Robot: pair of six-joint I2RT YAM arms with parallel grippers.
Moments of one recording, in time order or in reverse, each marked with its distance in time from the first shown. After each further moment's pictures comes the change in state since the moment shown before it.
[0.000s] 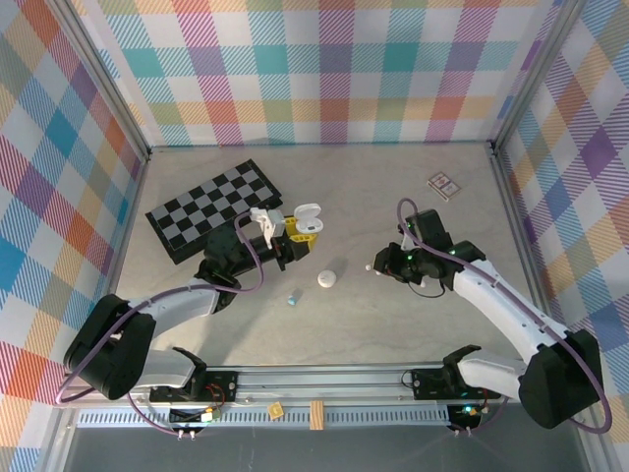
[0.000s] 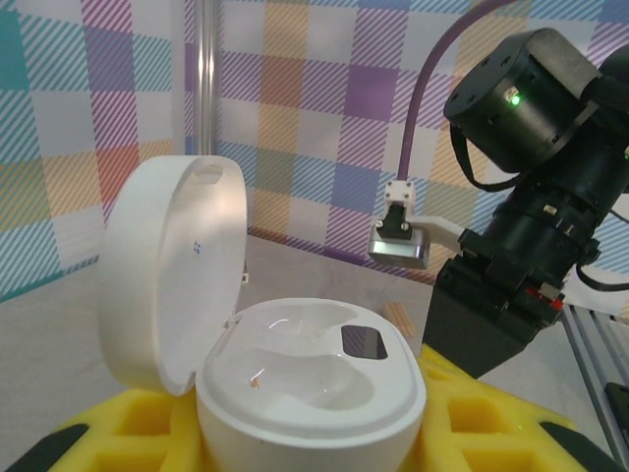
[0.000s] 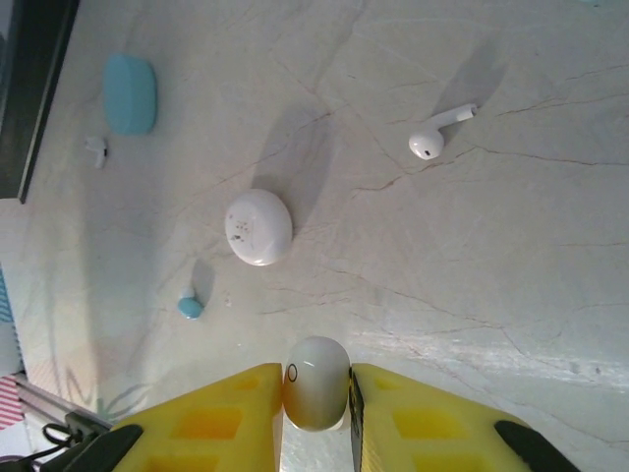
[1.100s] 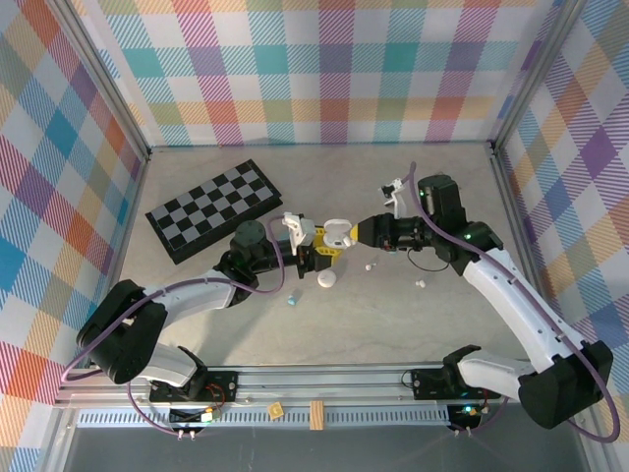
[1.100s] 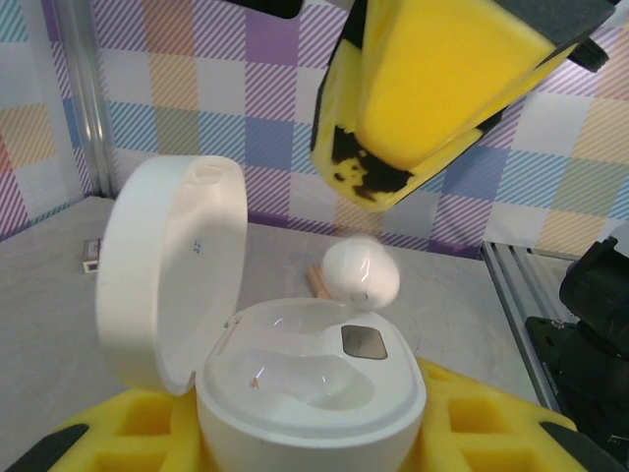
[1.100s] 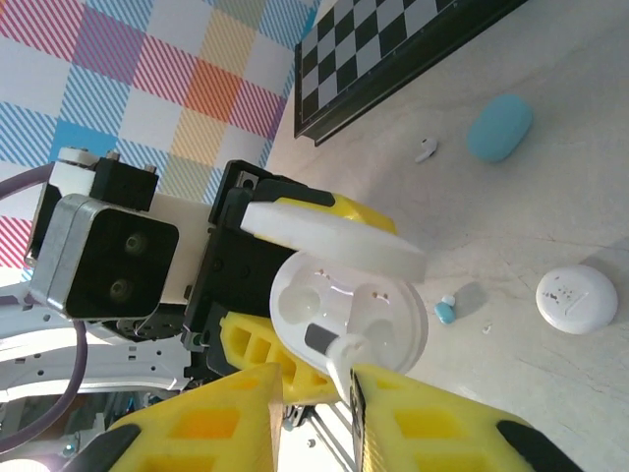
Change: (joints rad) left arm -0.134 0.097 0.120 -0.141 0.065 0.104; right arm 0.000 0.011 0.258 0.100 -0.421 -0.158
